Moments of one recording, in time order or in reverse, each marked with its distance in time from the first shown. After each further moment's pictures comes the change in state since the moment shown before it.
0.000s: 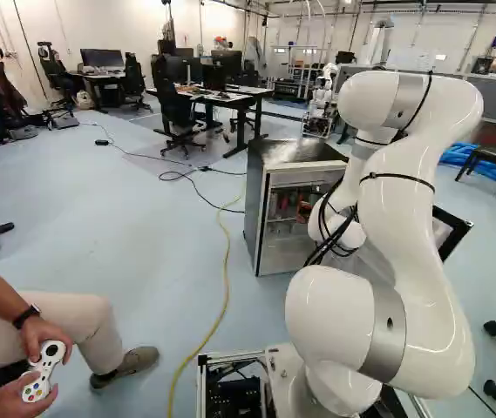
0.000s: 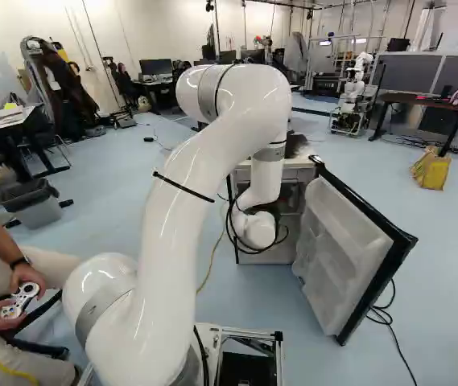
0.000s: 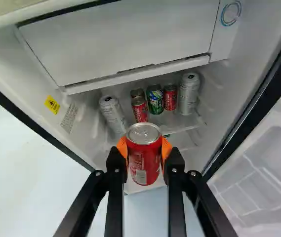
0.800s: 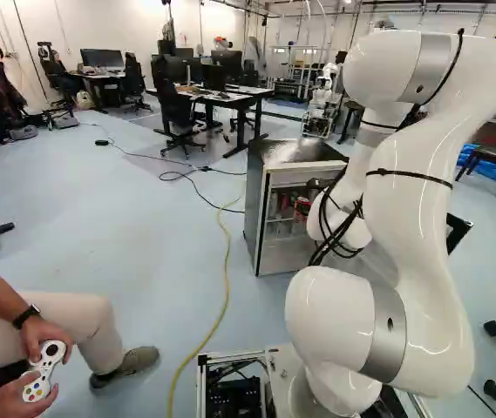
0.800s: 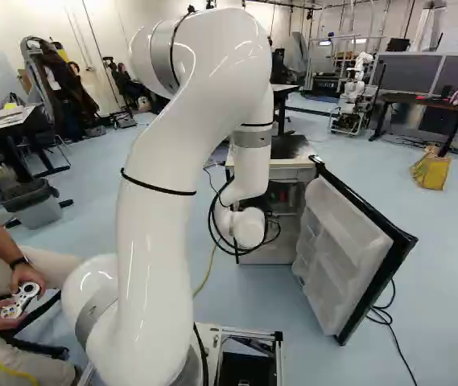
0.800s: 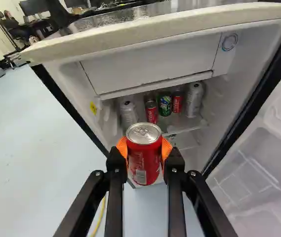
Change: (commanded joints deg) arm 1.2 12.6 11.7 0.0 0.0 0.0
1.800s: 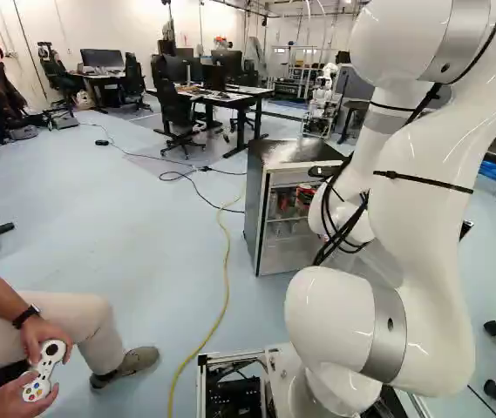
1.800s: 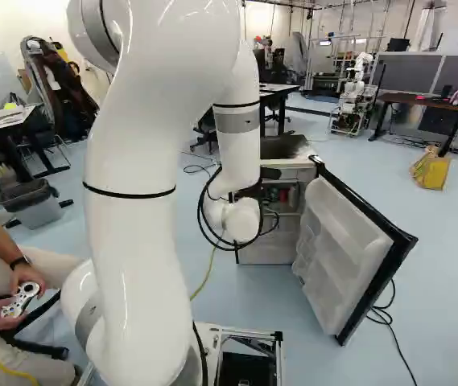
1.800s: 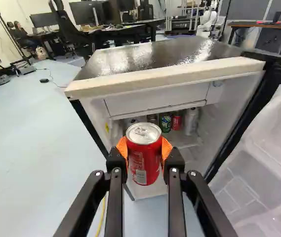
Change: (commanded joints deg) arm 0.3 10.6 4.7 0.0 -0.4 0.0
